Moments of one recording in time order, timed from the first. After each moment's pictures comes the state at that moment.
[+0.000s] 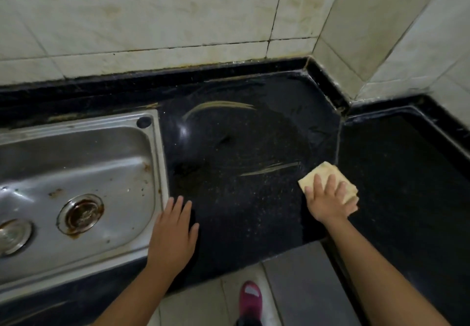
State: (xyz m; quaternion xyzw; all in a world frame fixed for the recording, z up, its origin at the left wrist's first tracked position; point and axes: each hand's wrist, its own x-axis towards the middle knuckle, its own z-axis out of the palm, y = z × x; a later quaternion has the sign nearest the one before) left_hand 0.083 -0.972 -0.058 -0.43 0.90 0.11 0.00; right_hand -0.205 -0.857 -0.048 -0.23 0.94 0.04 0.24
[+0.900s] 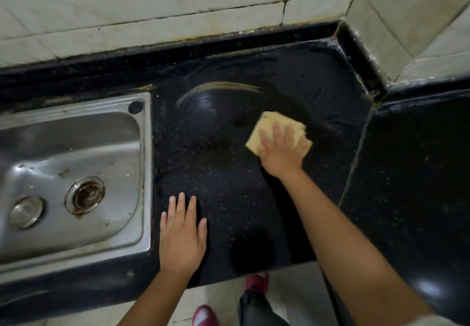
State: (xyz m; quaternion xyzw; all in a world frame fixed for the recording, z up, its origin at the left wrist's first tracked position) left_hand 0.006 -0.950 -0.079 -0.57 0.81 0.17 0.00; right_hand -0.235 -0.998 -0.066 -0.49 0.84 0.05 0.22
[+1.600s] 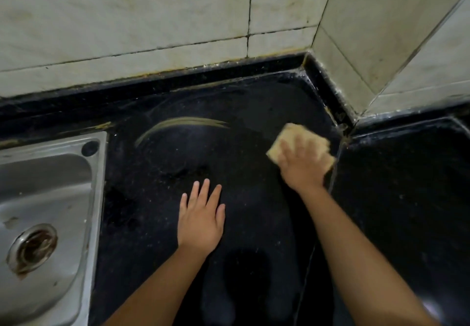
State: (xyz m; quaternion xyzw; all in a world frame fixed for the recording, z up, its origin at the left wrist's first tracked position) left_hand -0.138 -1.017 -0.075 -0.49 0.86 0.14 0.01; right_hand -0.361 -0.999 -0.065 -0.40 0.90 0.00 0.19
